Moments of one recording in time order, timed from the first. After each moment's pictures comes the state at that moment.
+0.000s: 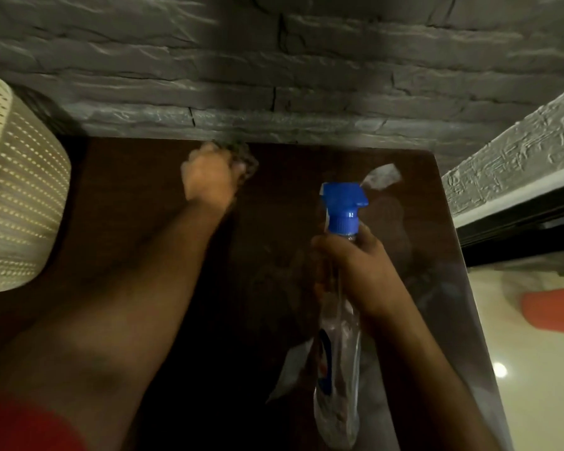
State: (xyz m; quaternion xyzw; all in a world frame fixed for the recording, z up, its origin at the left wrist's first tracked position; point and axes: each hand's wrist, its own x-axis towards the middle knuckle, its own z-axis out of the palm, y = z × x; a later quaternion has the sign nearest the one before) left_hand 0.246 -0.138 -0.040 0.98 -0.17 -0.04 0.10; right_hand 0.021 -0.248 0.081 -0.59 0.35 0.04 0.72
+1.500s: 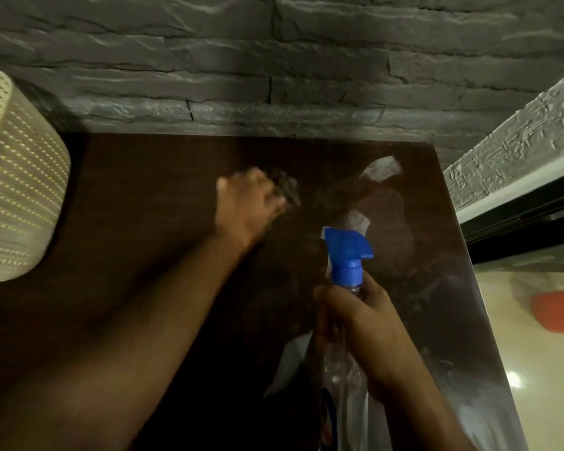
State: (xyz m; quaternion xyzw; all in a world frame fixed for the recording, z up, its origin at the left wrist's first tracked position) left_hand 0.172 -0.153 -0.049 0.94 -0.29 -0.05 0.15; right_hand -0.043 -0.226 0.065 -0.58 0.36 0.05 0.73
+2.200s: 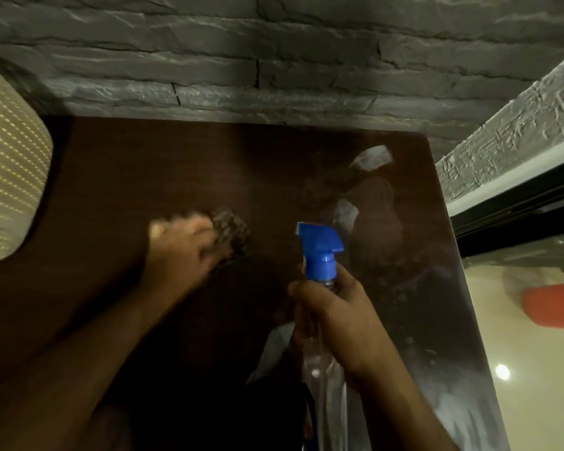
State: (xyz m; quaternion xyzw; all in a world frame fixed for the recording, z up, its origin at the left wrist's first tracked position) left_hand 0.123 -0.047 -0.067 0.92 -0.36 0.02 0.13; right_hand -0.048 -0.227 0.057 -0.58 0.35 0.08 0.73
